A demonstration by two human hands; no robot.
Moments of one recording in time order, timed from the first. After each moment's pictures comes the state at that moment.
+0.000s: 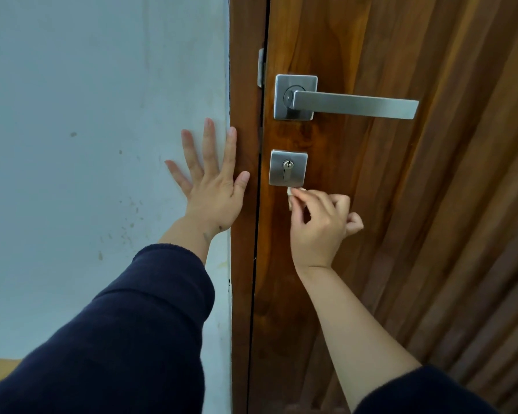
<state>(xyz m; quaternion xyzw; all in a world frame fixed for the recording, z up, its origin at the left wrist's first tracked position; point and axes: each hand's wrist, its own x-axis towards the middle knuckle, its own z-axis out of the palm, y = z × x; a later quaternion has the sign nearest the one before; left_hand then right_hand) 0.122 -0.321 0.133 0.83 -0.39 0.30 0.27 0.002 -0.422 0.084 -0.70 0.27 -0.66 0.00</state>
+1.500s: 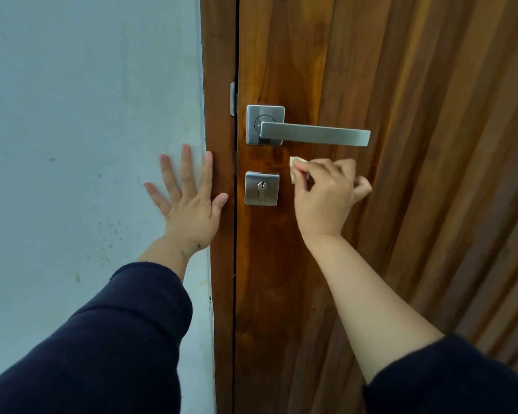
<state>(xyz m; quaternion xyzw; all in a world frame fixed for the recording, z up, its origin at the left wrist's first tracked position) 0.121 -0.319 0.134 0.84 -0.40 0.27 0.26 -0.027 -0.444 0.165 -0.69 0.26 -0.67 -0.04</state>
